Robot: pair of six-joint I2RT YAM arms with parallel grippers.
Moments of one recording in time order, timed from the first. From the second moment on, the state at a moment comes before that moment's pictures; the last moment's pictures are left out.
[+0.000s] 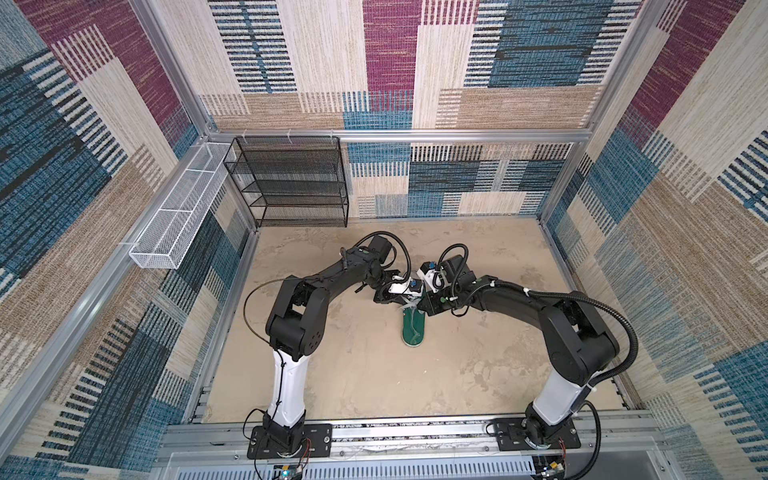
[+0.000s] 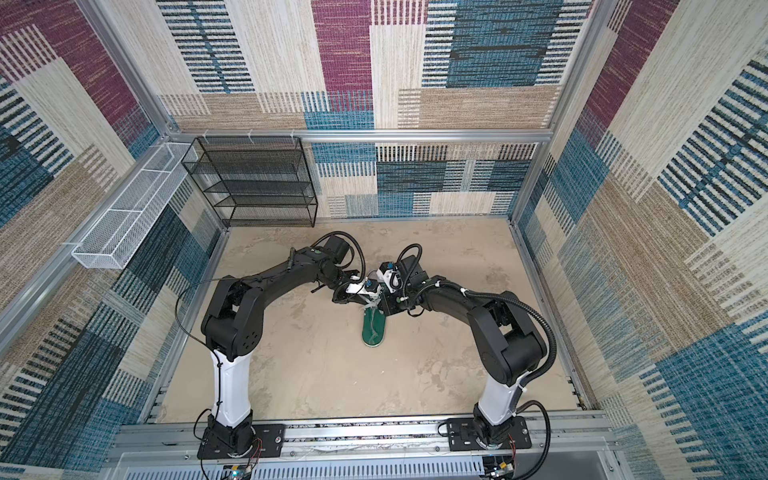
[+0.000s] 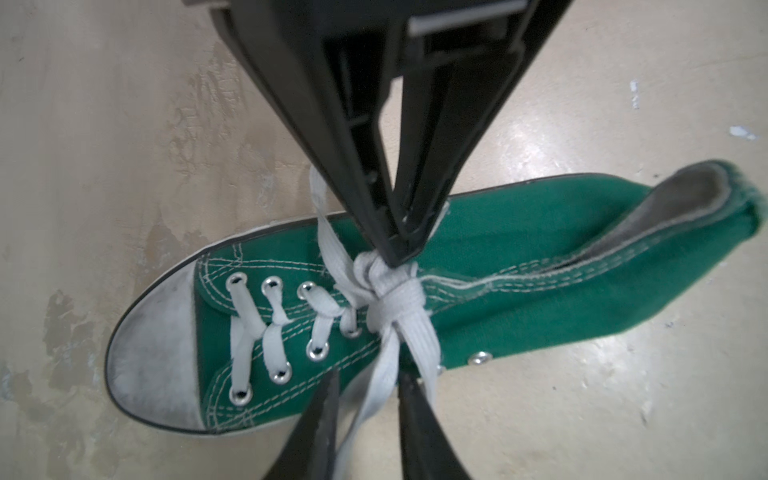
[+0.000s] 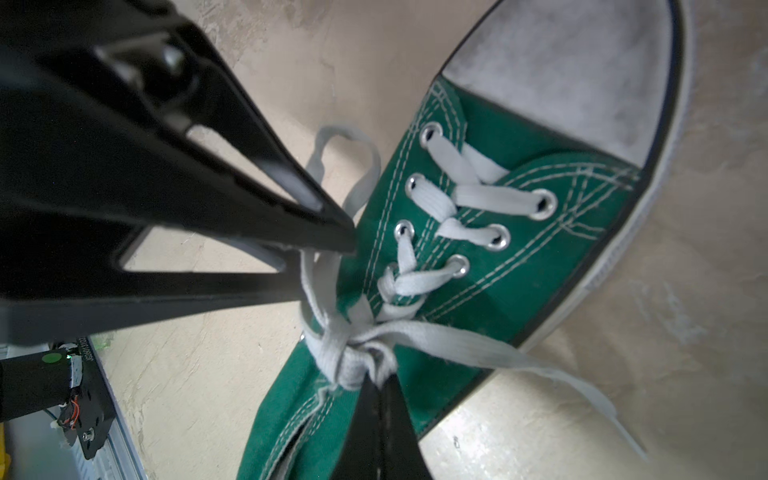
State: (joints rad) left arm -0.51 2.08 1.59 -0.75 0.55 1.35; right arm 0.50 1.75 1.05 -0.29 -0.46 0.18
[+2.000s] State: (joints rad) left arm -0.48 1.84 1.36 -0.51 0.38 1.19; right arm 0.44 1.60 0.95 -0.35 -0.37 0.23
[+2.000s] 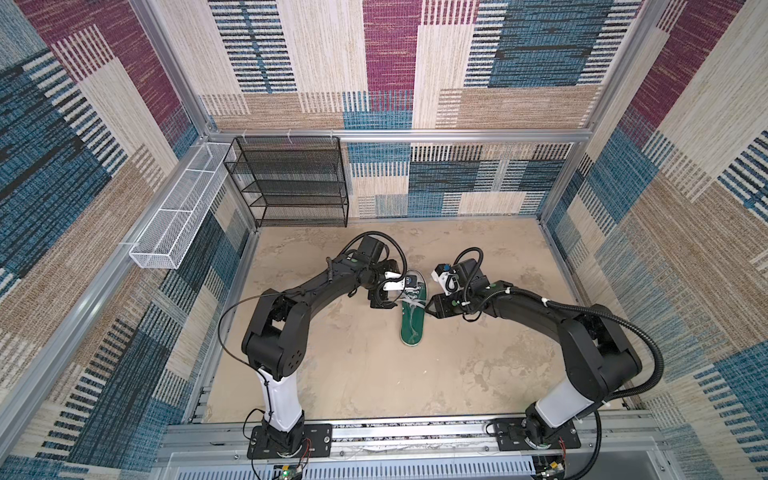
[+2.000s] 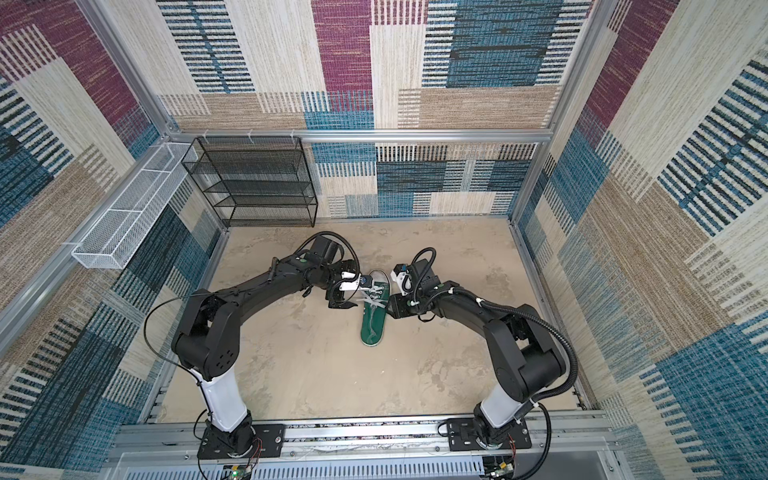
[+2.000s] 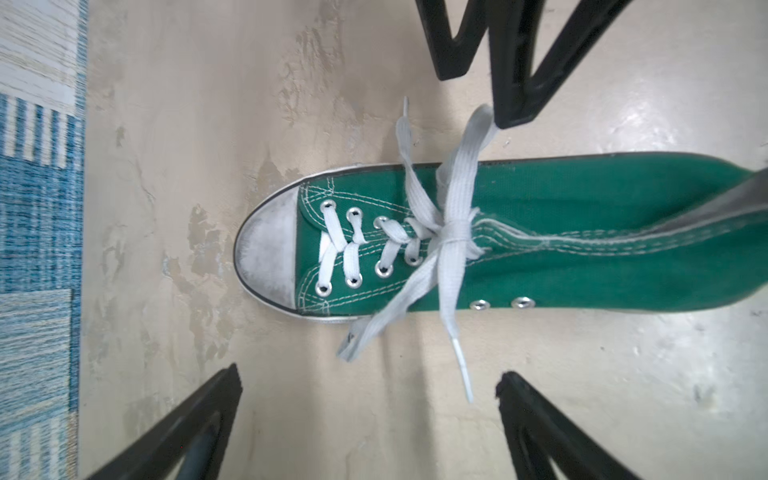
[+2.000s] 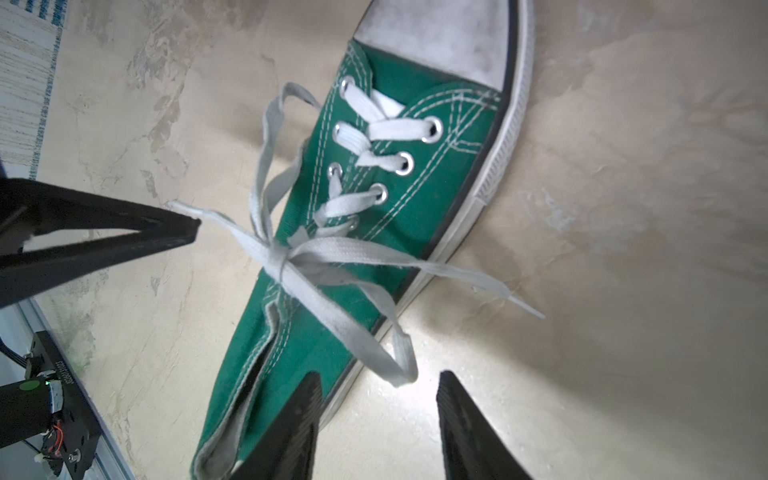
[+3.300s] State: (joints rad) left arm -0.48 1.87 1.27 -0.51 0.54 0.87; right arm 0.51 1.80 1.18 -0.30 -0.46 -0.05
